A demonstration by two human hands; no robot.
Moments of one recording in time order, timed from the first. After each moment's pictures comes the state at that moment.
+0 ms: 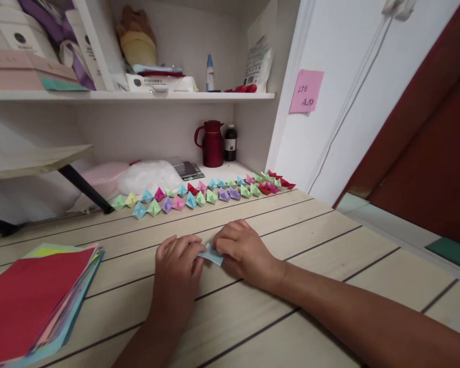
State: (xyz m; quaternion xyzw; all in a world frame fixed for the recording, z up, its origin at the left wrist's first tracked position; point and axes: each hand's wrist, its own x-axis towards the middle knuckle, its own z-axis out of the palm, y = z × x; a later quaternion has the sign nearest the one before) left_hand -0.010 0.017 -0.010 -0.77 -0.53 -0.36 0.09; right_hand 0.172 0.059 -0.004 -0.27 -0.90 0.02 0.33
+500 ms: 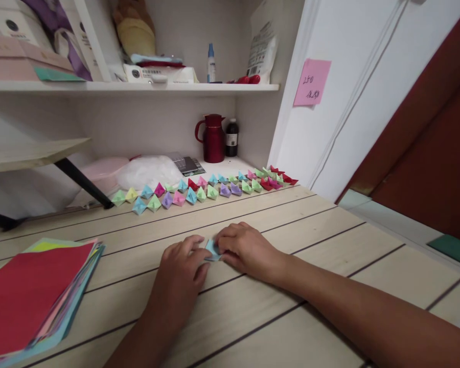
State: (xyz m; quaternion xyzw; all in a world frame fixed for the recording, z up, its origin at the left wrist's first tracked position) left_hand -0.019 0.014 -0.016 -0.81 -0.54 -0.24 0.00; right_hand 0.179 0.066 -0.007 -0.30 -0.93 0.05 0.21
